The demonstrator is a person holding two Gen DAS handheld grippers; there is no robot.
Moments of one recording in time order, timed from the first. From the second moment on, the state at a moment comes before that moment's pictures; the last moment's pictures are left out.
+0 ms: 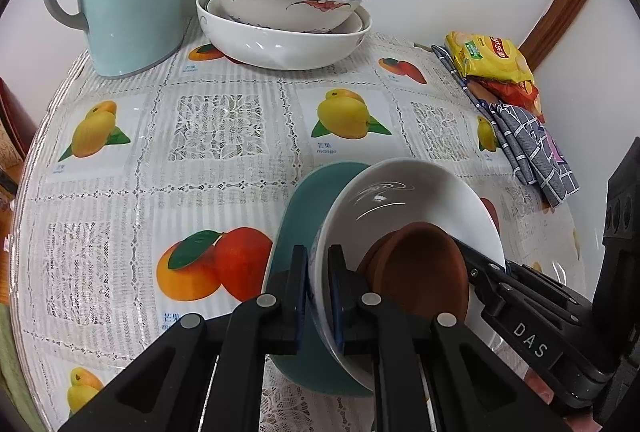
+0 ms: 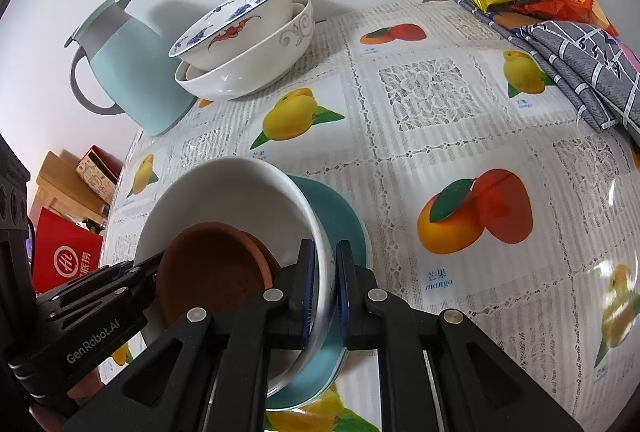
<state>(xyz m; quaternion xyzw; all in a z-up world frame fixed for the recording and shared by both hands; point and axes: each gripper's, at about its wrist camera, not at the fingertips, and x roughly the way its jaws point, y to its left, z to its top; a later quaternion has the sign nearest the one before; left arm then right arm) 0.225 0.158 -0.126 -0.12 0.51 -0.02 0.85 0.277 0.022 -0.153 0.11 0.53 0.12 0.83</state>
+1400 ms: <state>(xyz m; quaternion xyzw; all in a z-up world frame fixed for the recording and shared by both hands) 0.152 0.143 -0.072 -0.08 0.46 0.02 0.88 0.216 -0.003 -0.095 0.07 0.49 0.12 0.86</state>
